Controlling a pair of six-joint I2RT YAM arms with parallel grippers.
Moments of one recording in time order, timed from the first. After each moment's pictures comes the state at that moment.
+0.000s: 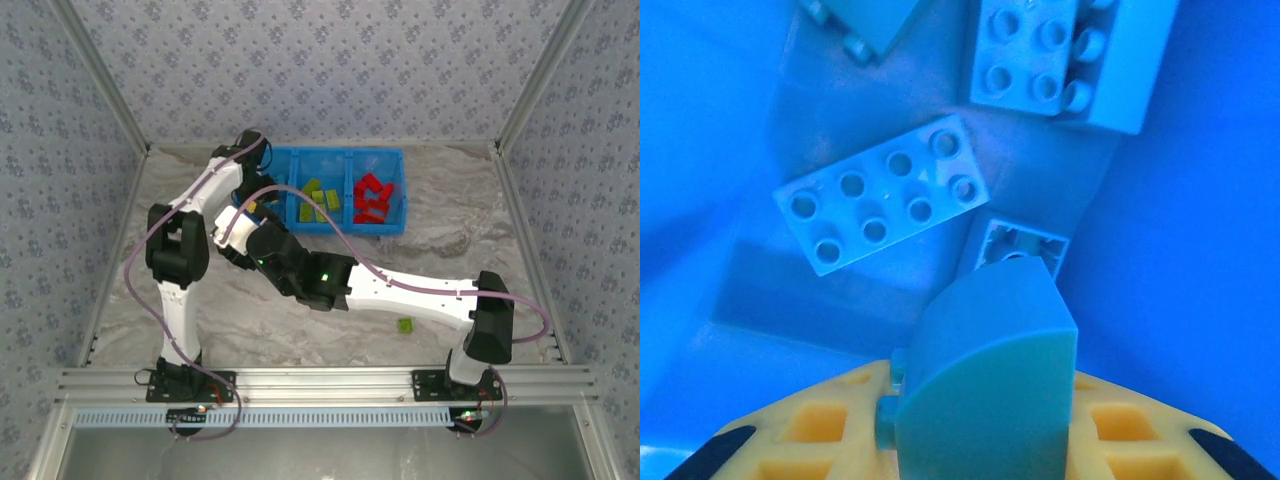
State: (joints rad) left arm -0.31 2.13 1.86 -0.99 0.08 -0.70; right arm 1.28 1.68 1.54 -0.09 0.61 -0.30
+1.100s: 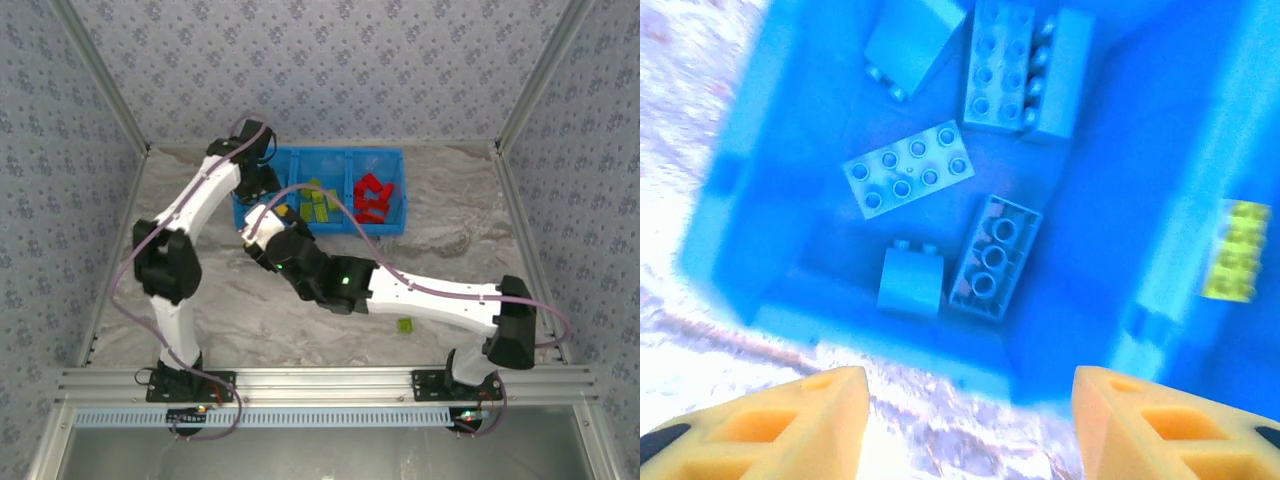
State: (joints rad) left arm -0.41 1.87 1.81 -1.04 -0.11 -0.73; right arm 1.26 1.53 1.38 -0.20 0.72 -0.11
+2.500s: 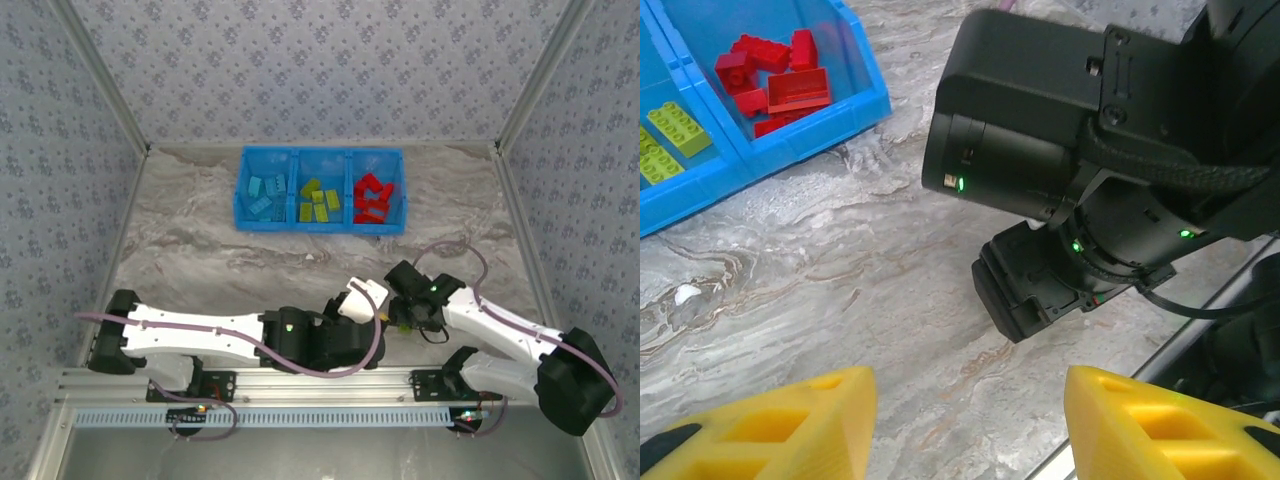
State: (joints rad) left arm -1.64 1.51 1.36 -0.69 -0.72 -0.70; right arm 0.69 1.08 0.57 -0.88 0.12 0.80
